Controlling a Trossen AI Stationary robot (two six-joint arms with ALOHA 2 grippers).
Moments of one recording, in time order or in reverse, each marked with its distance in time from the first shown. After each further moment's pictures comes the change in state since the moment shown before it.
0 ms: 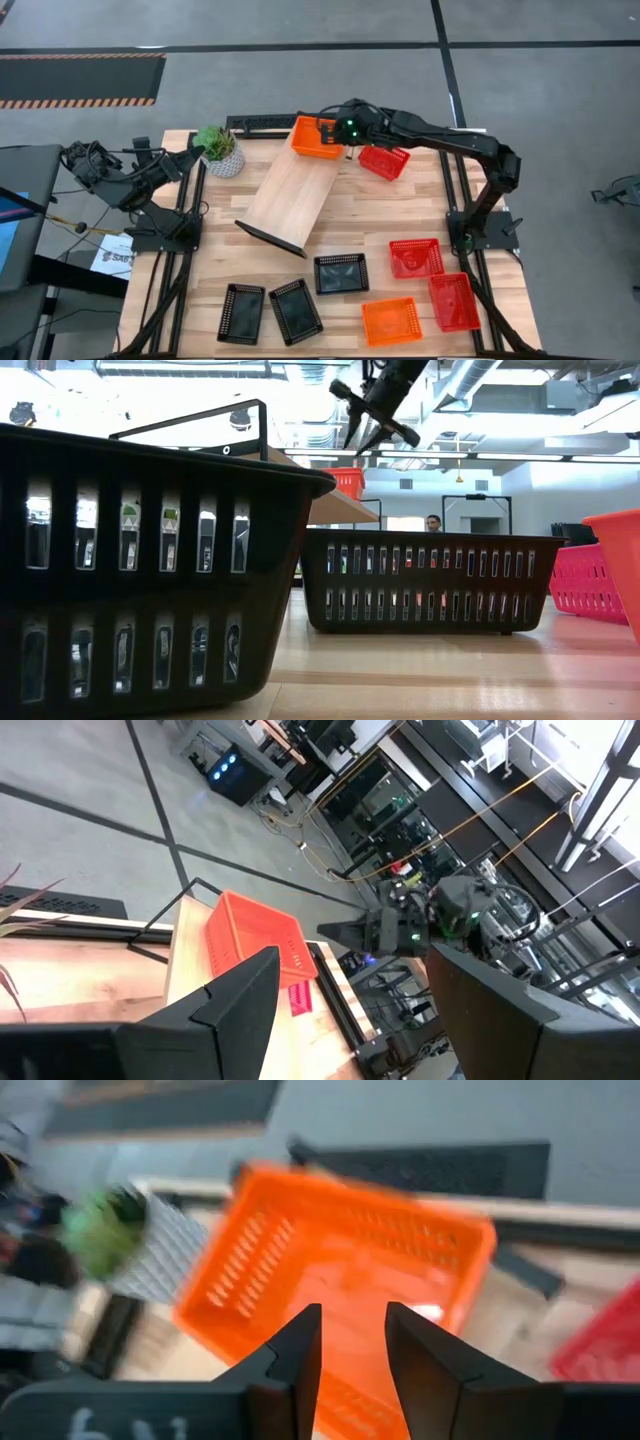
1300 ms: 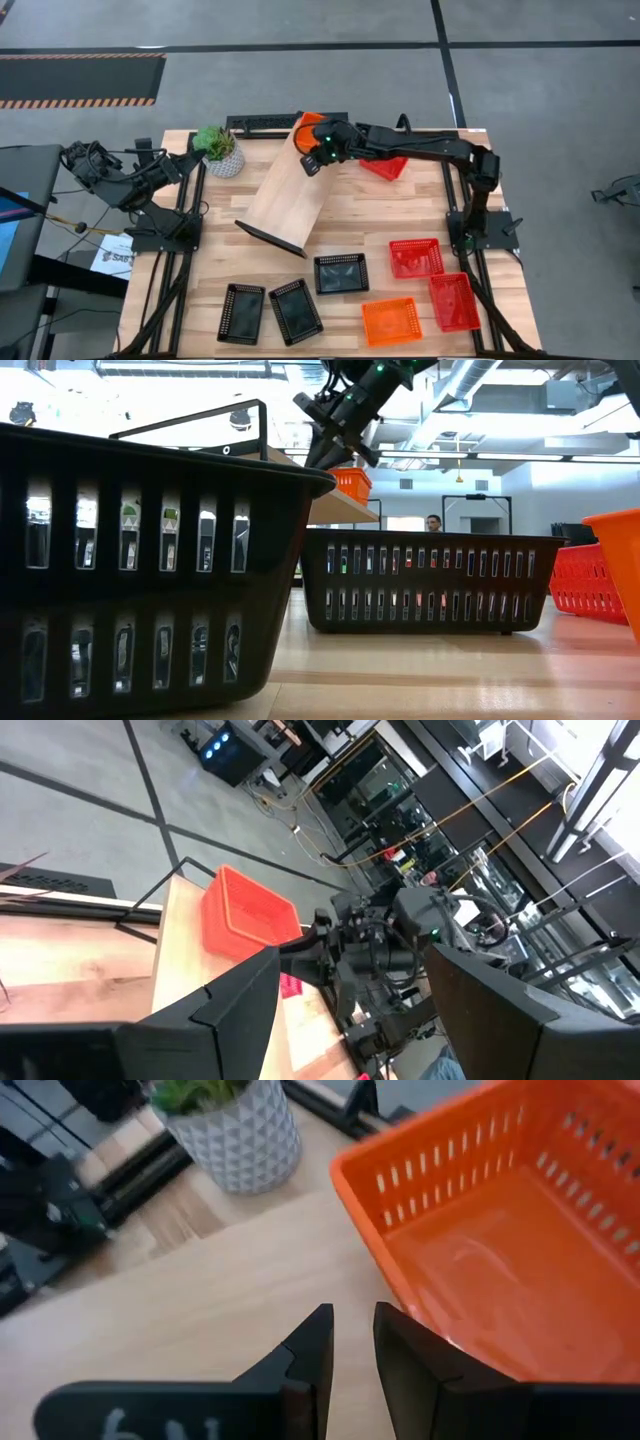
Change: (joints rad) left arm 0.000 0.004 0.000 0.000 0.048 -0.029; right arm 0.056 0.155 0.015 0.185 -0.149 -0.455
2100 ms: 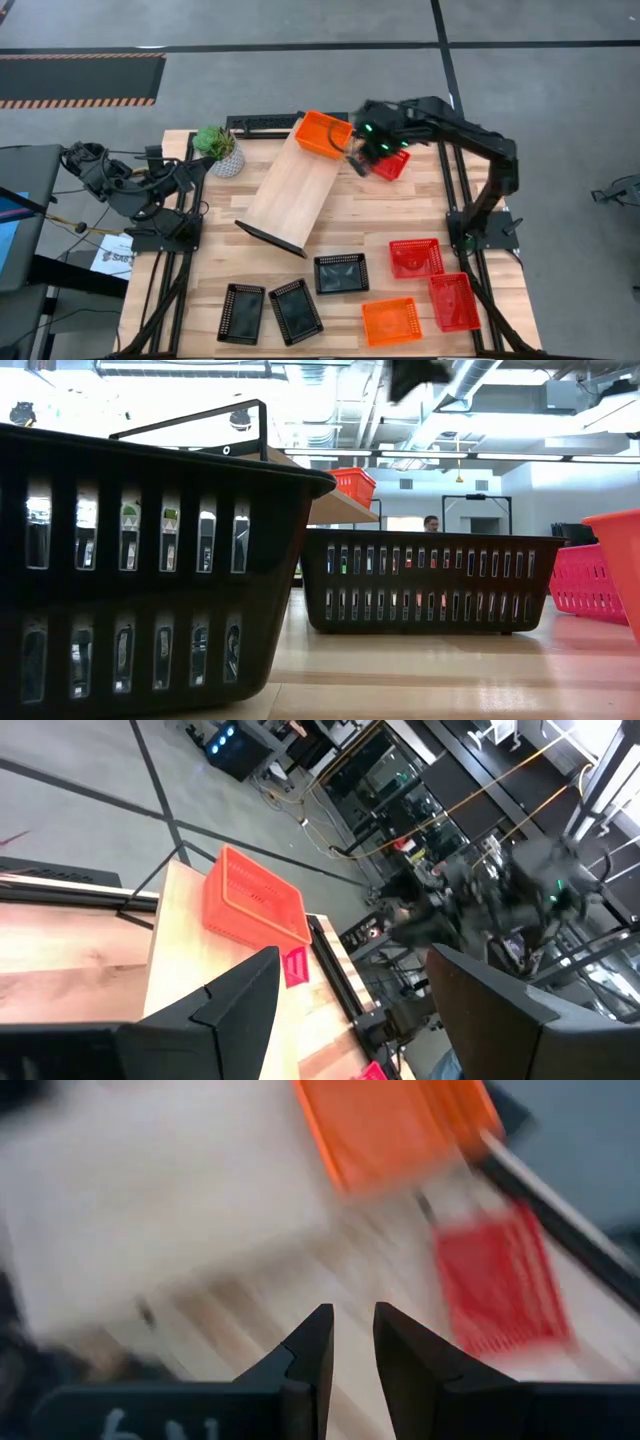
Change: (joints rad) left arm 0.000 0.081 0.000 0.000 0.006 -0.048; right arm 0.074 -0.148 0.437 -0.994 0.022 0.072
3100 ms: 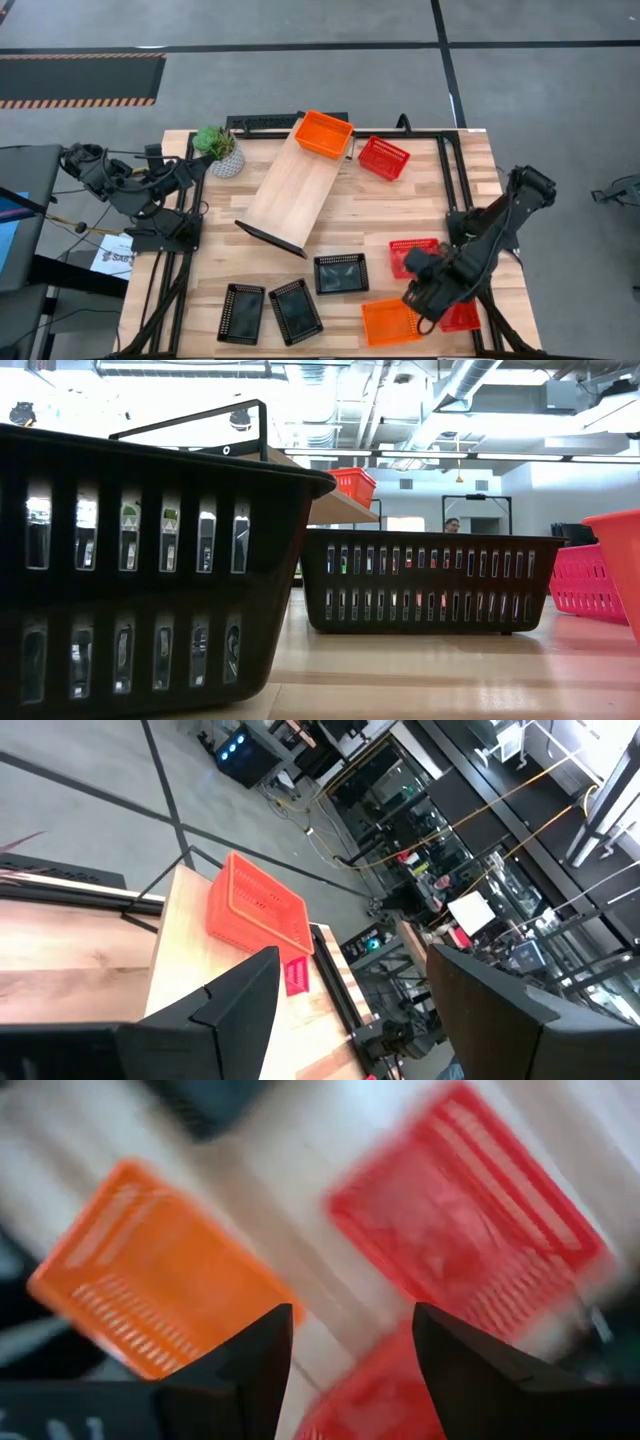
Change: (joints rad) left arm 0.029 0.000 0.000 -0.004 0.001 -0.039; right arm 1.011 -0.192 -0.750 0.204 -0.008 0.934
